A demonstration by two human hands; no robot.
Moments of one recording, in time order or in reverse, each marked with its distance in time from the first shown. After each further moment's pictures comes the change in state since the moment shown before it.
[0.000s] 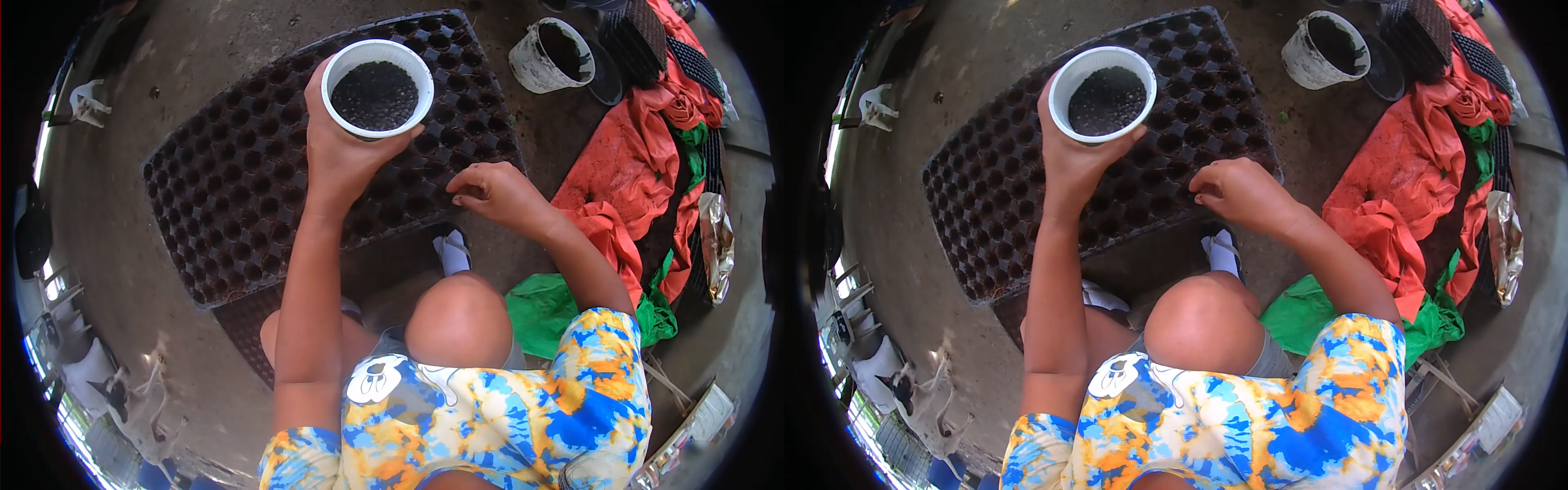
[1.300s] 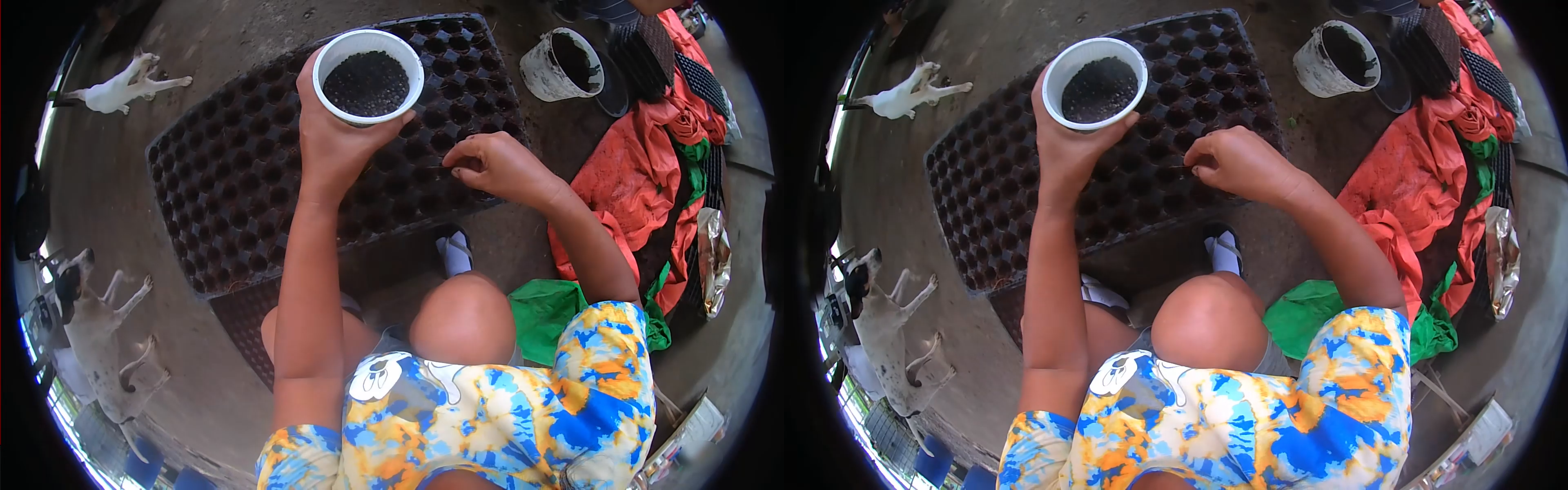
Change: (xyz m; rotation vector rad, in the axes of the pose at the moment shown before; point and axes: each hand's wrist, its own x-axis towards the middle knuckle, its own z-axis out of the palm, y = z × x) left_hand 0.005 -0.004 -0.022 0.084 0.080 0.033; right_hand 0.040 -0.016 -0.016 -0.063 -0.075 -0.058
